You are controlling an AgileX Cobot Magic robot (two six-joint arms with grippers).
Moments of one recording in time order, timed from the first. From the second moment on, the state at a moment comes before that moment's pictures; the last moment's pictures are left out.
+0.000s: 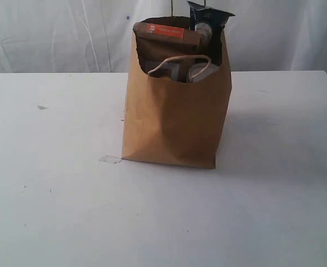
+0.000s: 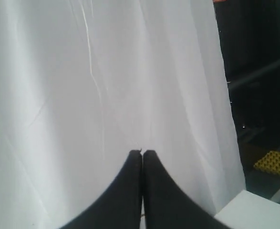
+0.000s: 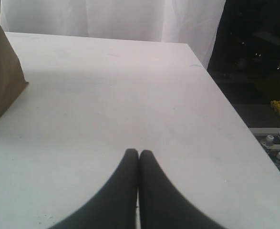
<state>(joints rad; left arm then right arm) -0.70 1.57 -1.67 -1.33 -0.03 1.56 -0.04 0.01 0.00 -0.15 0.33 0.09</state>
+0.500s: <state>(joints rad) -0.68 1.31 -1.31 -1.51 -0.52 2.11 -0.04 0.01 0.00 -0.15 0.33 0.09</state>
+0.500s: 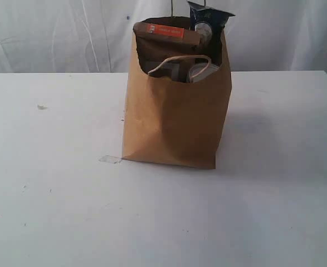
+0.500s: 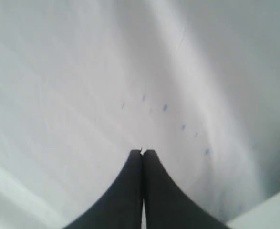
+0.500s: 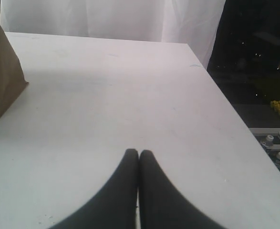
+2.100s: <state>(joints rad) 0.21 0.26 -0.54 -1.10 0.23 1.00 -0.04 0.01 0.00 -0.15 0.33 0.09</state>
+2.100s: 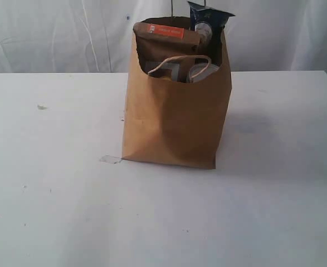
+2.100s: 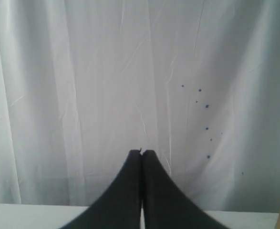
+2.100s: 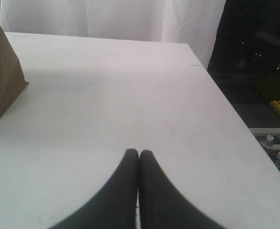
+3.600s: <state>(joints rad) 0.12 0.20 0.02 -0.09 0.50 -0.18 -0.04 0.01 0.00 -0.15 0.33 0.11</state>
